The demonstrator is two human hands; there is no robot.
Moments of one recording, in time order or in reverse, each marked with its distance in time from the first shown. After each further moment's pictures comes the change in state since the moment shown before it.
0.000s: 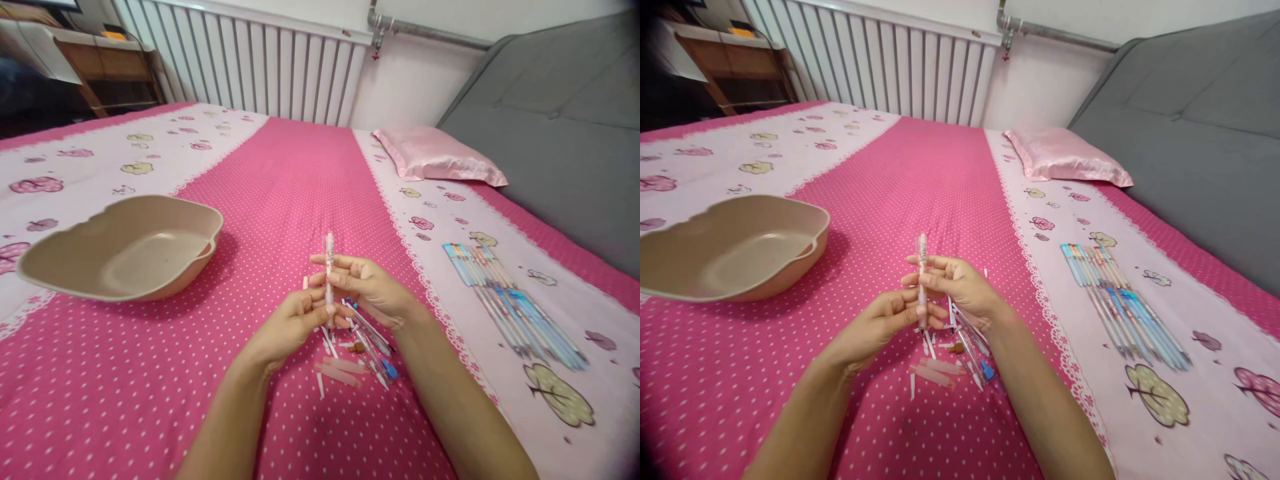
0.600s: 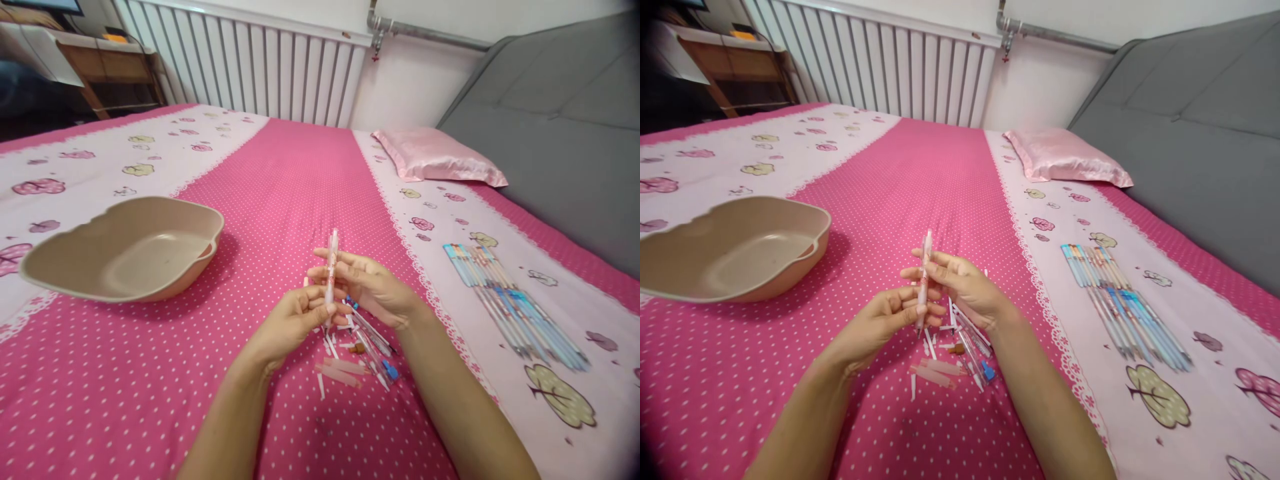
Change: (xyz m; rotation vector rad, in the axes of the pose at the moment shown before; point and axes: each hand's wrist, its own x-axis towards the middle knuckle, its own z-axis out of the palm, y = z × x) left_hand 0.001 -0.002 -0.001 -0.087 0.062 -0.002; right_hand -0.002 -0.005 0.004 0.025 0.037 -0.012
